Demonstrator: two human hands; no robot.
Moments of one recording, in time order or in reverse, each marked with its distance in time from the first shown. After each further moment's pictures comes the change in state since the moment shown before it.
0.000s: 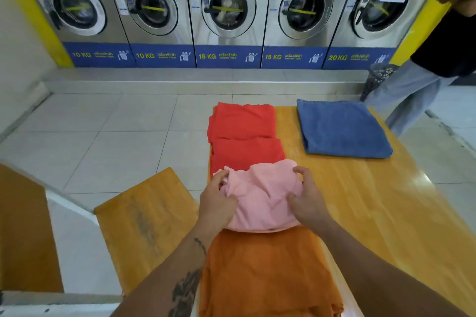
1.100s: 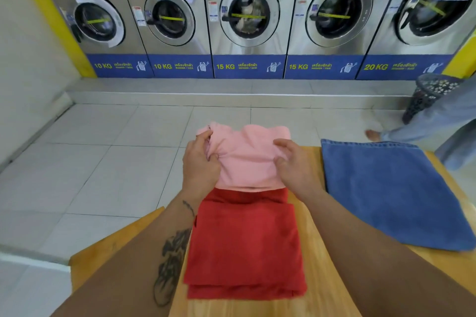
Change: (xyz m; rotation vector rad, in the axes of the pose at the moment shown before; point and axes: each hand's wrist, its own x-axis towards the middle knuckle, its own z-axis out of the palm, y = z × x) left_hand 0.270 0.089 0.016 0.173 0.337 0.286; right_hand 0.296 -0.077 0.023 0.123 -0.039 -0.267
